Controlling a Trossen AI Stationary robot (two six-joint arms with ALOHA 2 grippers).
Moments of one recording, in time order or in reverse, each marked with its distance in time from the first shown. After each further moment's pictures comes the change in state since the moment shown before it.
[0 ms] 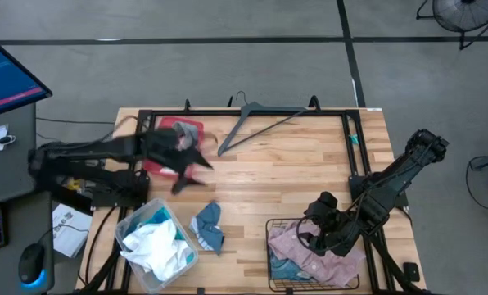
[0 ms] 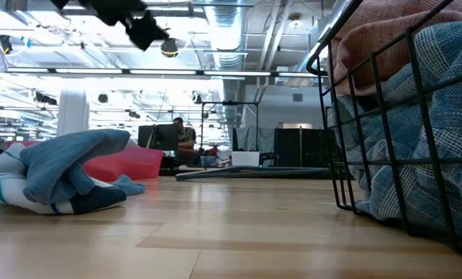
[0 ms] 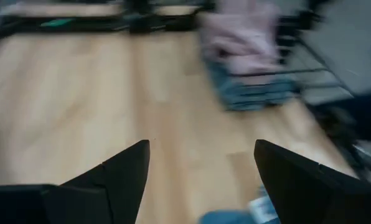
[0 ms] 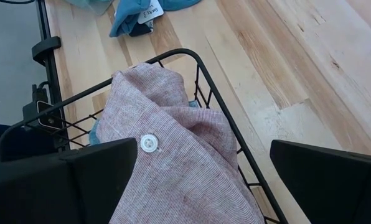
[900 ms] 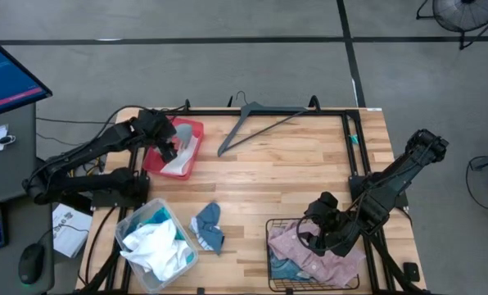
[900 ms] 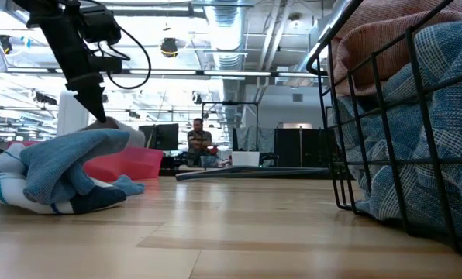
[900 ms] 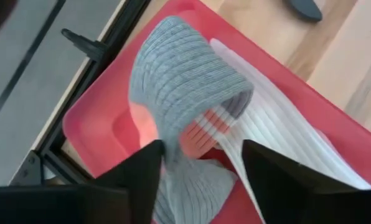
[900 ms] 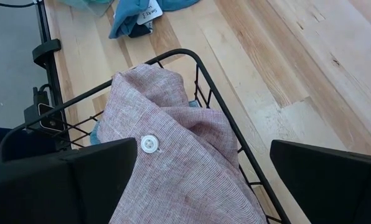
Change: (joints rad) left arm 0.546 -0.064 -0.118 -0.414 -0.534 0.127; right arm 0.002 0.000 0.000 0.000 0.000 0.018
